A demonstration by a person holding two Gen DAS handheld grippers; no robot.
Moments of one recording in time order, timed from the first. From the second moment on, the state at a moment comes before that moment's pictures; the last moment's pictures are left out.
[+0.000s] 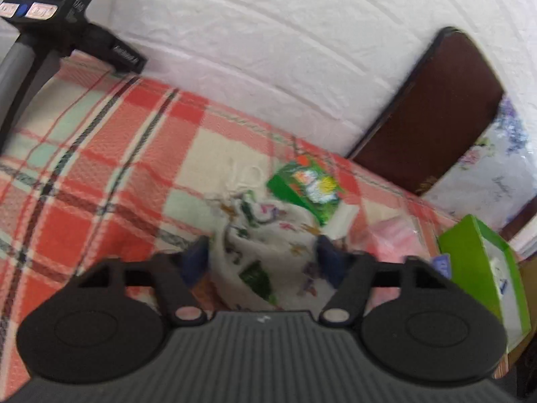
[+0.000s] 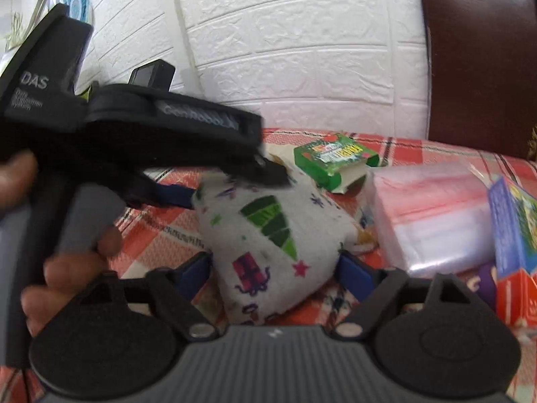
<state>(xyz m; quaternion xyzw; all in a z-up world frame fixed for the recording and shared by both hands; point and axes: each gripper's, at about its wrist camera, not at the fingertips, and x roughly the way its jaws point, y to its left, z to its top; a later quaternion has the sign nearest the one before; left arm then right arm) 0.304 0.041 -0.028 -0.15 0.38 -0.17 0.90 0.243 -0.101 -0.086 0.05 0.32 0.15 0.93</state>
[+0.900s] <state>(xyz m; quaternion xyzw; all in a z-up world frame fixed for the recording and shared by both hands) 0.135 -0.106 0.059 -0.05 0.29 -0.33 0.90 0.046 -0.214 -0.032 0.05 0.21 0.07 0.97</state>
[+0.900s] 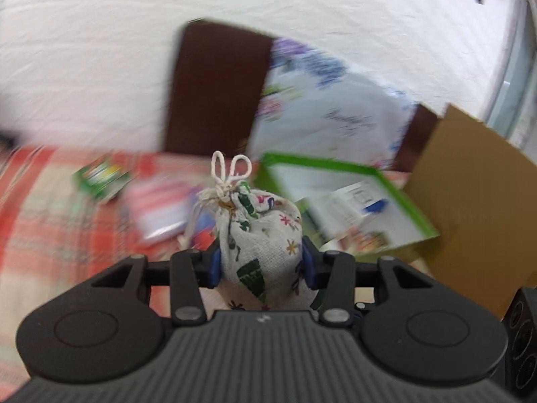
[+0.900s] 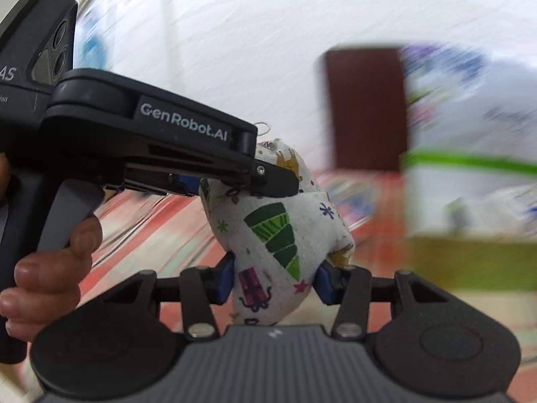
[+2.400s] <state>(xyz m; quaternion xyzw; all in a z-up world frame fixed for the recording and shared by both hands) 0.100 -0.100 0.007 0.08 0.33 -0.15 0.93 0.000 -0.231 -0.041 0.15 0.27 -0.02 0.95</state>
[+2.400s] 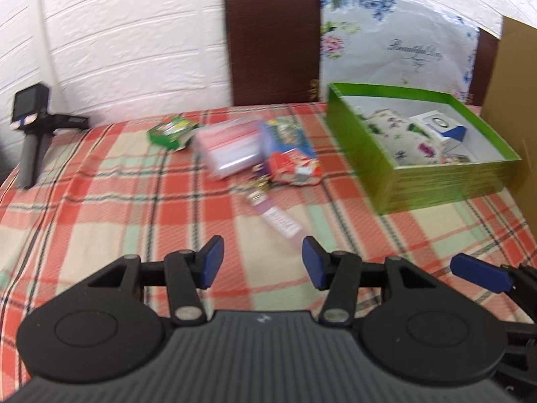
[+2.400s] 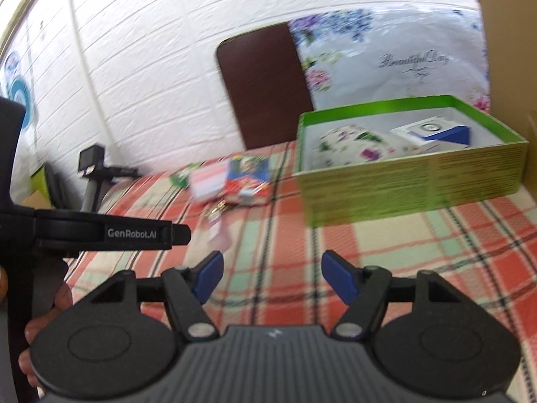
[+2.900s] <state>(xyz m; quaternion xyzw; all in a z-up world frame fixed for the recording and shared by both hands) 0.123 -0.042 -0.024 0.05 0.36 -0.10 0.93 0.025 -0.183 -0.065 0.10 0.34 0.02 0.93</state>
